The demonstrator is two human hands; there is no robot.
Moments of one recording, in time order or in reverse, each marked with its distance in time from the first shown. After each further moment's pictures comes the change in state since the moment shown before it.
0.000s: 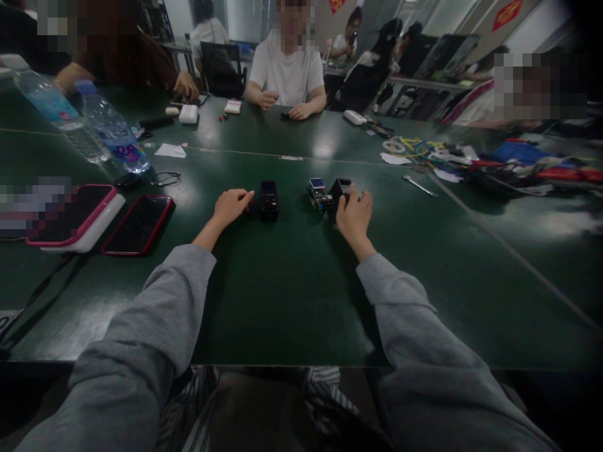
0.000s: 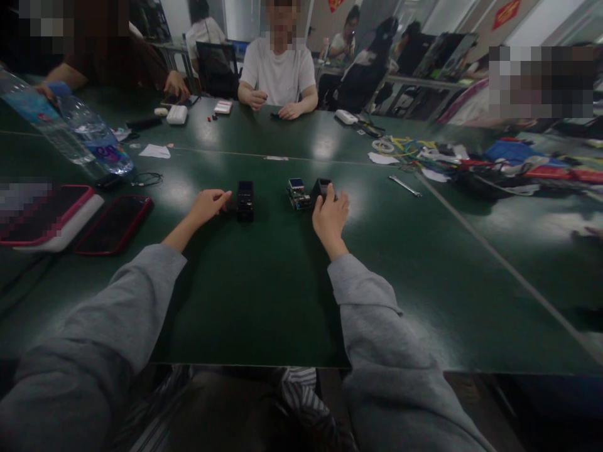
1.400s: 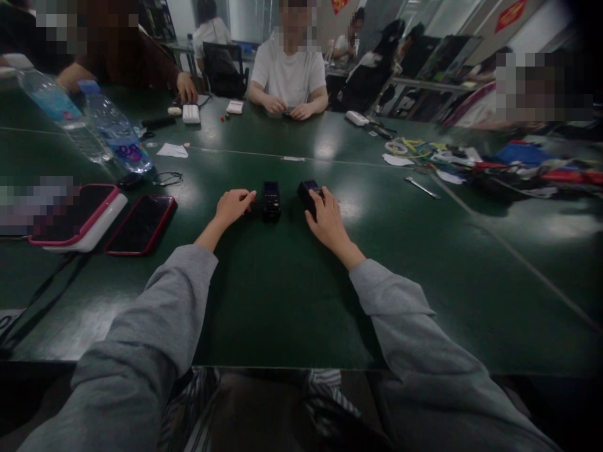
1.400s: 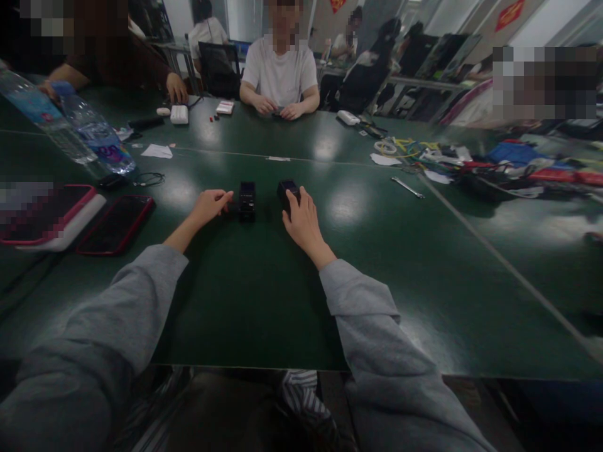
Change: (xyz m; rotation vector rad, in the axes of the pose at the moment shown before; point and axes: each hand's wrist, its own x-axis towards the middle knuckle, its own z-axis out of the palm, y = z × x) left_hand 0.002 -0.004 0.002 -0.030 0.005 0.012; right_hand -0.028 -0.058 -0.003 0.031 -0.303 -0.404
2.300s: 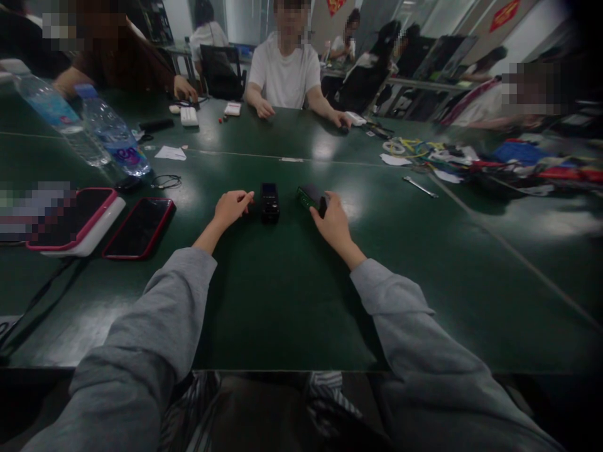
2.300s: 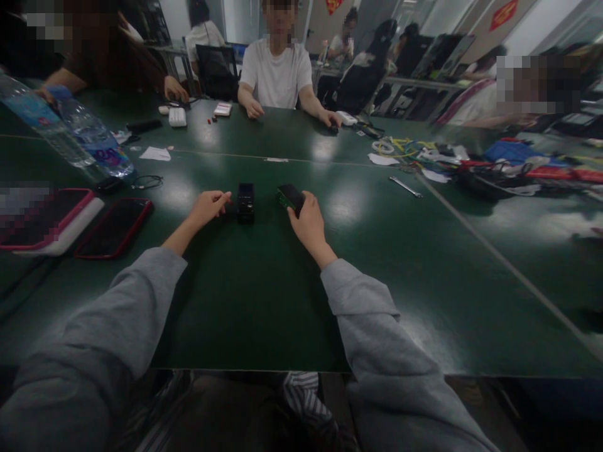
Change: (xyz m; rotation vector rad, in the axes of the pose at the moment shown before) left_hand -0.001 0.002 -0.002 -0.038 0.010 -0.019; right_hand 0.003 0.020 0.009 0.144 0.148 0.181
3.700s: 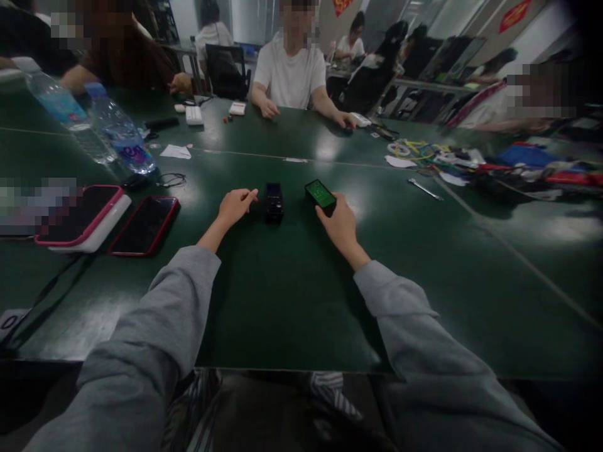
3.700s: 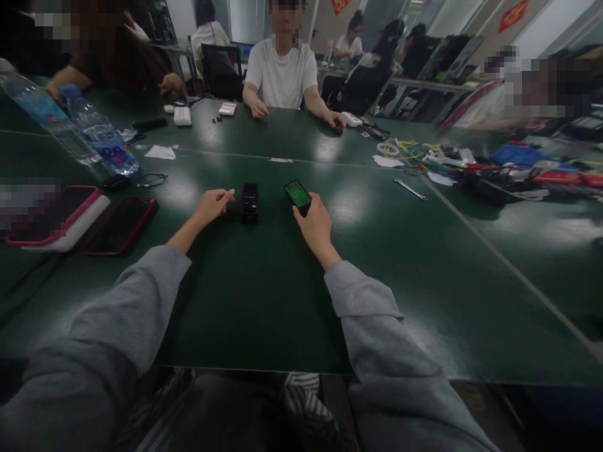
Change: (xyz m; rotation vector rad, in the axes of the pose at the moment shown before) left_hand 0.004 -0.005 0.002 -0.034 0.040 0.013; right_hand 0.000 -0.005 -0.010 -0.016 0.026 0.092
